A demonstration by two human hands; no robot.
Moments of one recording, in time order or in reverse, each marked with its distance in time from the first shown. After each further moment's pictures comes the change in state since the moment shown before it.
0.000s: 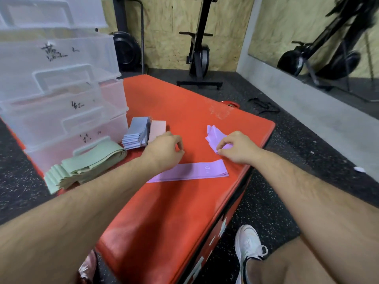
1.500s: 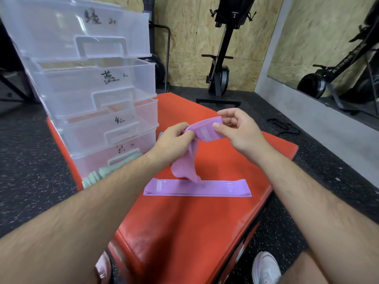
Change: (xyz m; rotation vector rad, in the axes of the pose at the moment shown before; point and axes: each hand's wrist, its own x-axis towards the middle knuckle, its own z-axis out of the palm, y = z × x) left_hand -0.013 -0.001 -0.082 -0.680 0.209 -0.126; right_hand -0.014 -0.134 -0.050 0.831 0.225 -0.254
